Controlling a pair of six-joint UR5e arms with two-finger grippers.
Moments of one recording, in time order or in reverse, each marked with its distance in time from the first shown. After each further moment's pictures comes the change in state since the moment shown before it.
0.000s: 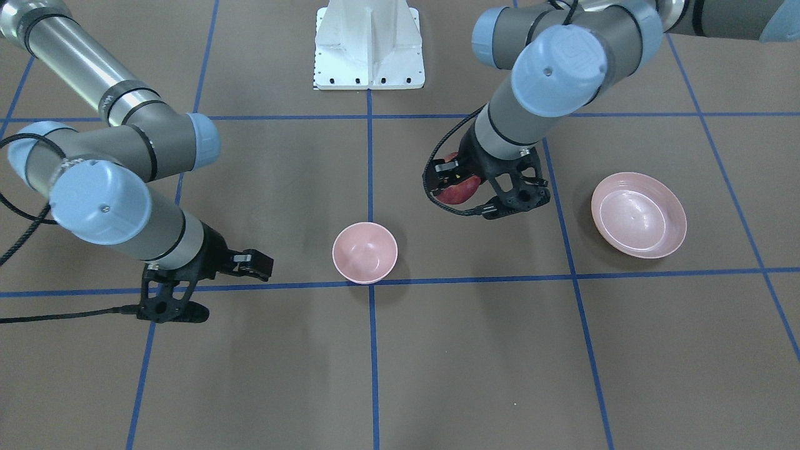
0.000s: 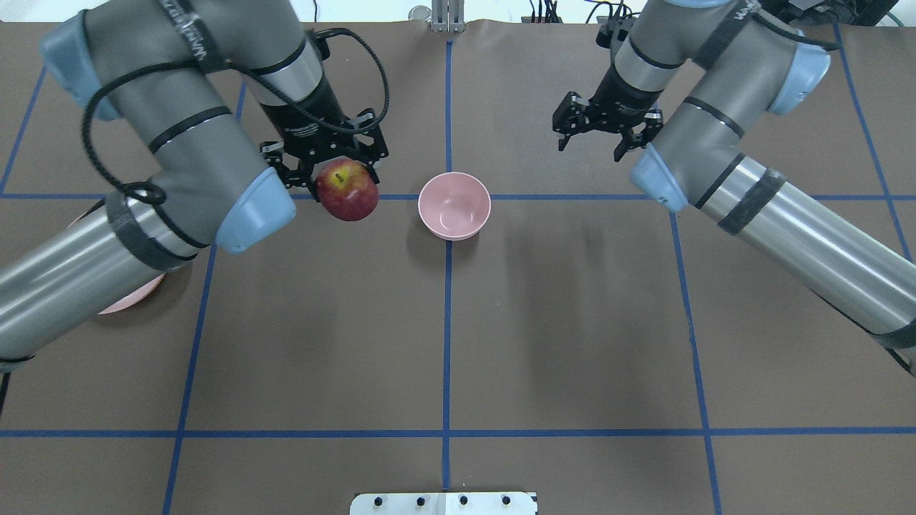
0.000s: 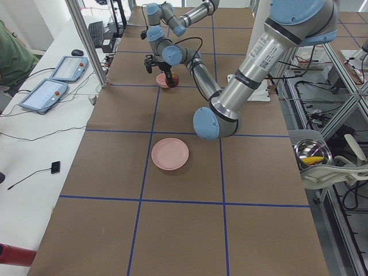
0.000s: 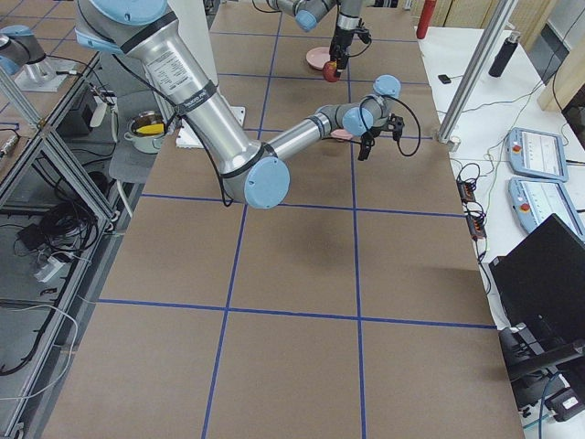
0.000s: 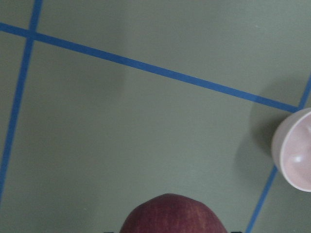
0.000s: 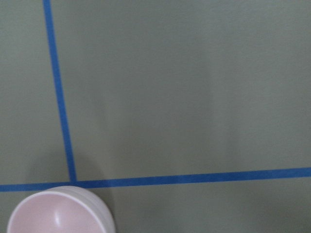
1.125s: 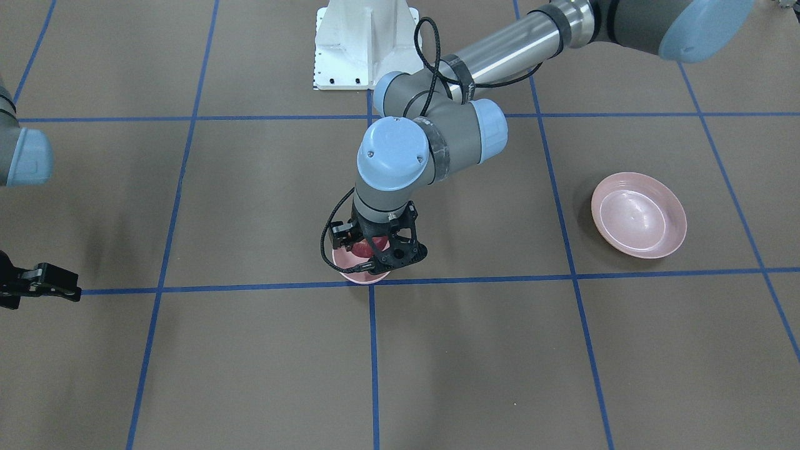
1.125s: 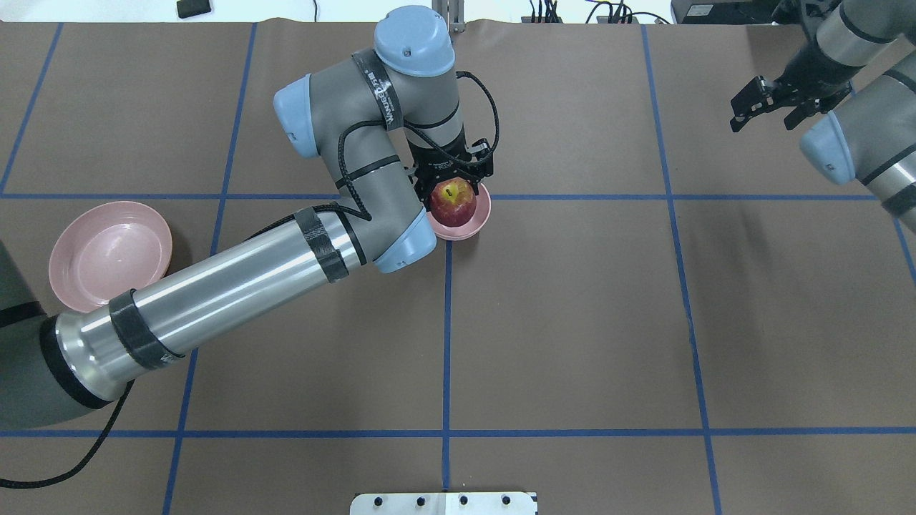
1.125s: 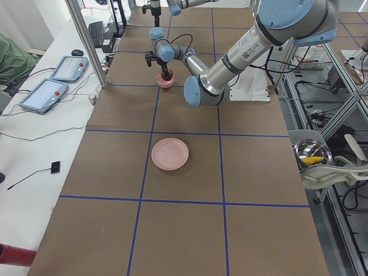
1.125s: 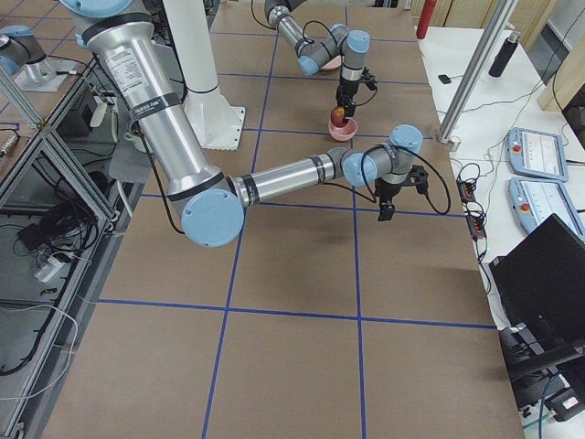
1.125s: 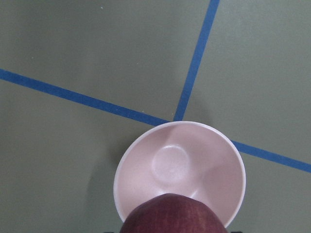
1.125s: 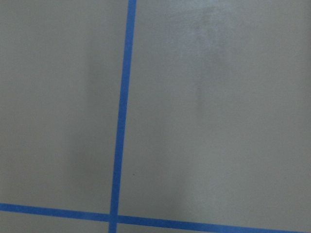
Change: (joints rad) left arm 0.151 -0.234 0.496 -0.375 0.208 -0.167; right arm 0.234 -0.226 0.042 -0.031 0.000 -0.487
